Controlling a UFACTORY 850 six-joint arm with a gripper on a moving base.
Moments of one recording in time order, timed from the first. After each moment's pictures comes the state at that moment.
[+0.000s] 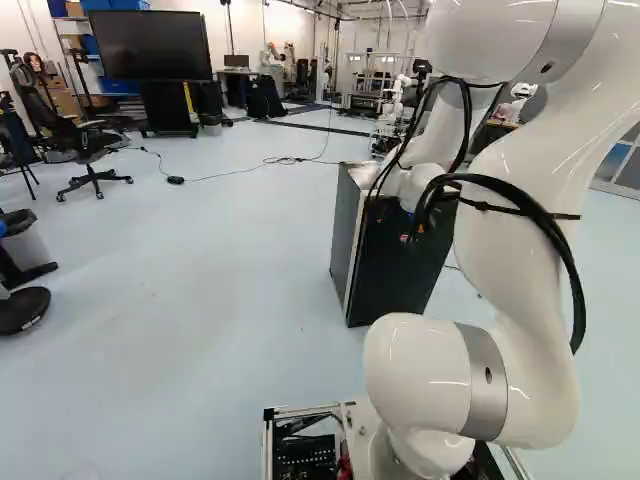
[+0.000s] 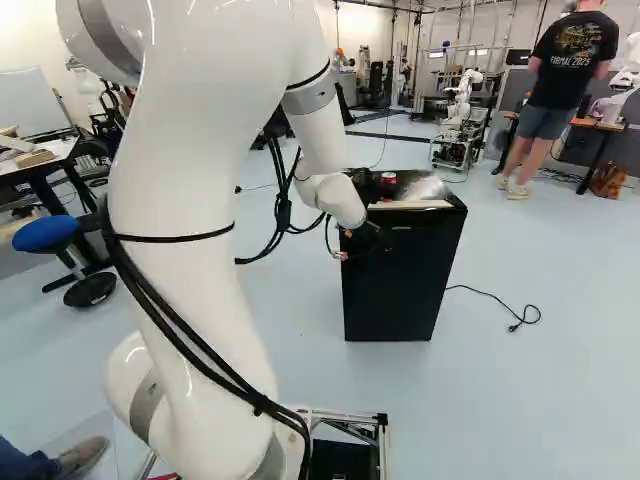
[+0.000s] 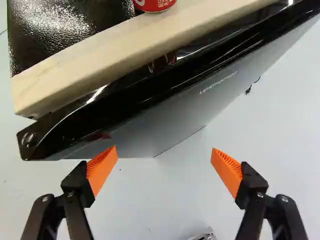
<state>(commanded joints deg) -20.3 -19.6 -45.3 6.2 12.2 0.0</state>
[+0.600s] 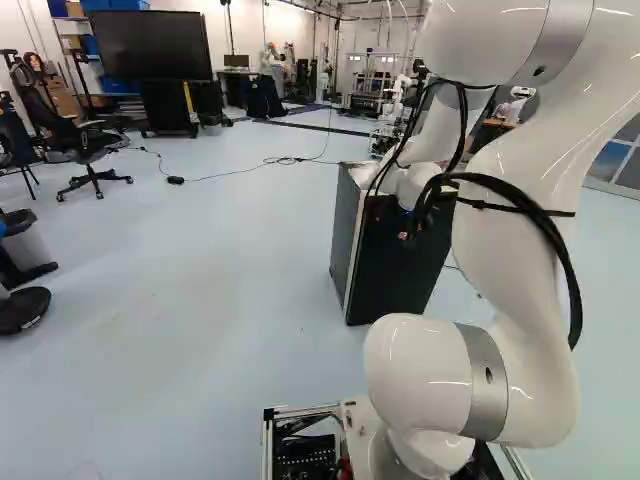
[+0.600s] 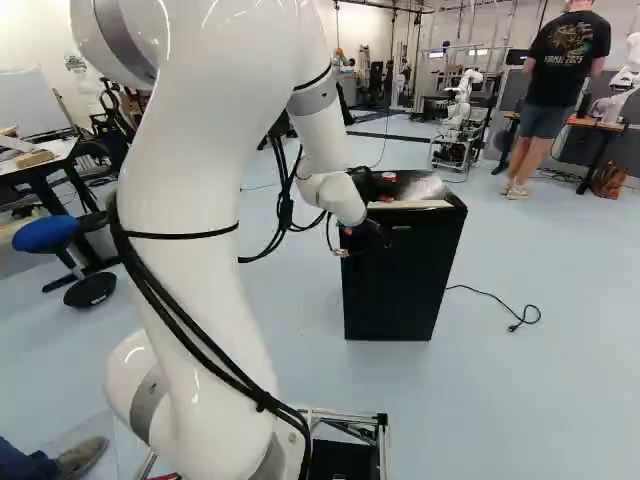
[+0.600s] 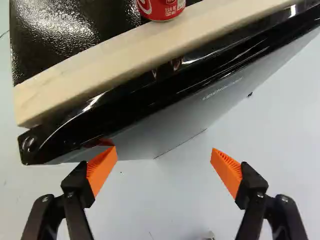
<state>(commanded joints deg) -19.8 -21.2 -47.4 6.2 12.2 0.0</state>
